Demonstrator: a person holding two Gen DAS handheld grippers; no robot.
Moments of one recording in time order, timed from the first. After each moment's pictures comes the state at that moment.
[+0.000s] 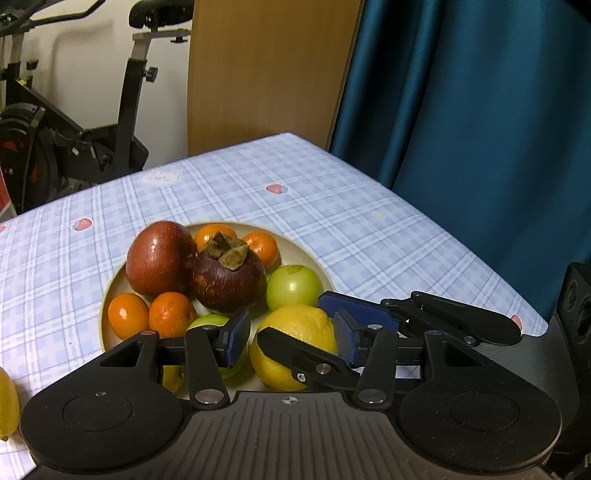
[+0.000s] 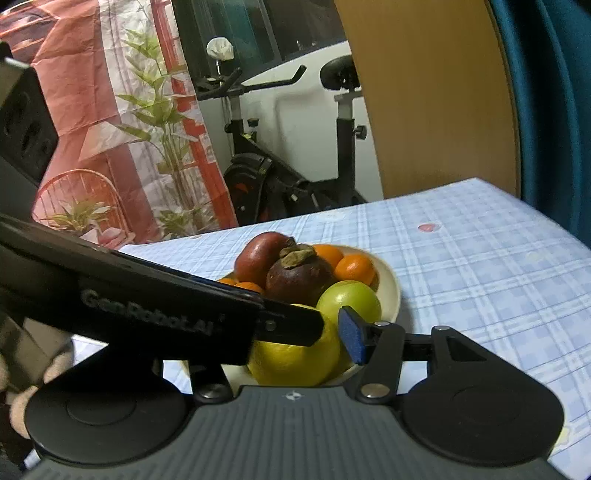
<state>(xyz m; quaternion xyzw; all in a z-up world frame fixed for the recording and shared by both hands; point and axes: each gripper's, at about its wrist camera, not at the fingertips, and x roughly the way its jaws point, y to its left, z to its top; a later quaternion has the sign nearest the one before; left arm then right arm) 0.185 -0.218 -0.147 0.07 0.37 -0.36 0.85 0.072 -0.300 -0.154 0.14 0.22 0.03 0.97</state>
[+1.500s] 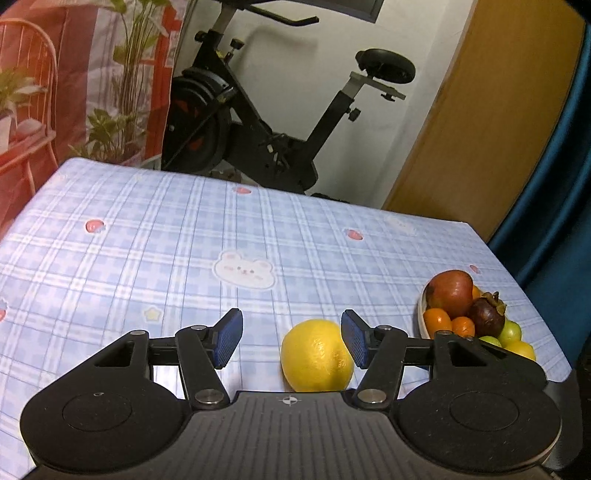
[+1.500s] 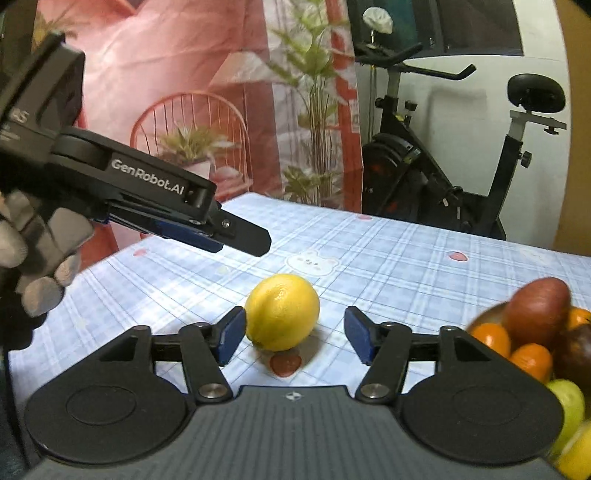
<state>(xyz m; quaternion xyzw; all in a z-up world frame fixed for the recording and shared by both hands) 0.230 0.034 -0.143 -0.08 0.36 -0.18 0.91 0.173 -0.109 -0.156 0.00 0.23 0.20 0.95</state>
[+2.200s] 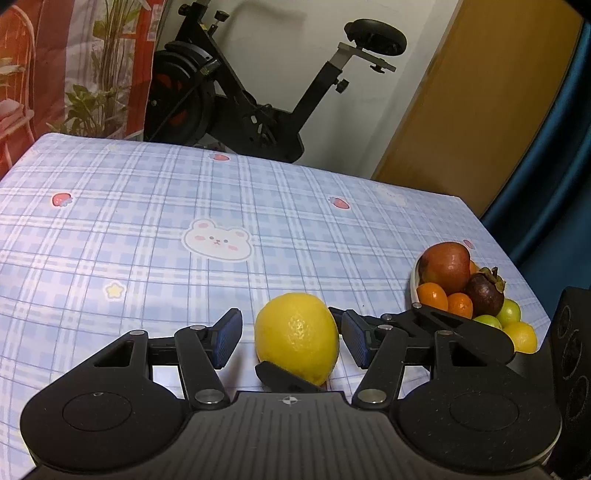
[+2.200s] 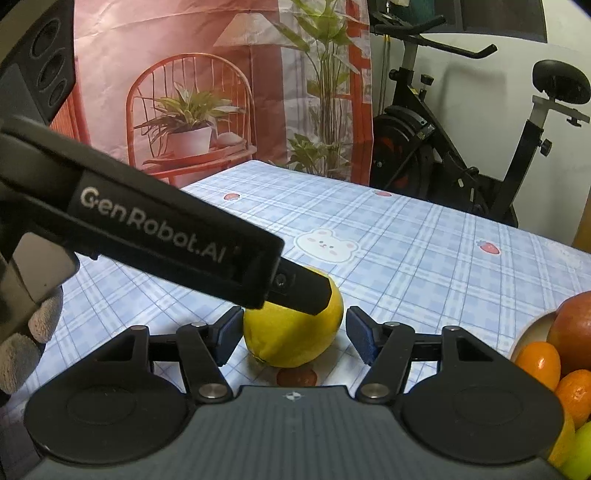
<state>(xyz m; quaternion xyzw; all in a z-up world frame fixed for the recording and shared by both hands) 0.237 0.017 -0.166 -0.08 0.39 -0.20 0.89 0.212 -0.086 -0.175 -0.02 0.27 0.21 0.94</state>
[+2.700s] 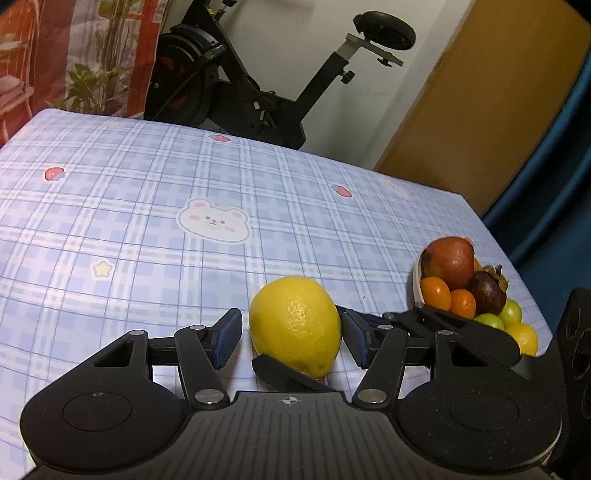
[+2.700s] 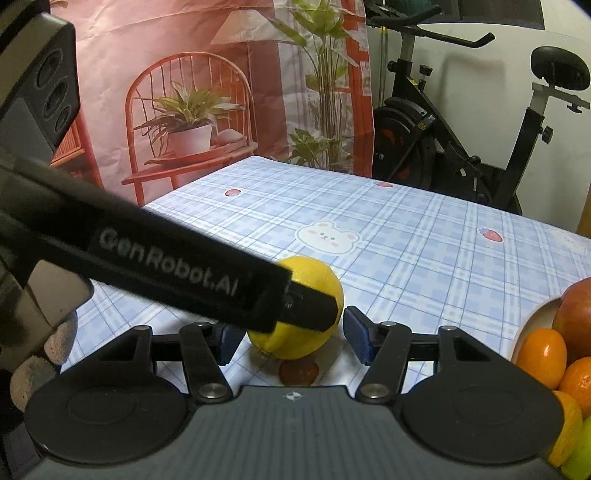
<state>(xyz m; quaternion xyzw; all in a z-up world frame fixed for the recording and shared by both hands) 0.244 0.015 -0.181 -0.10 0.41 -0.20 0.89 0.212 -0.090 -0.176 -0.01 0.29 0.21 0.93</state>
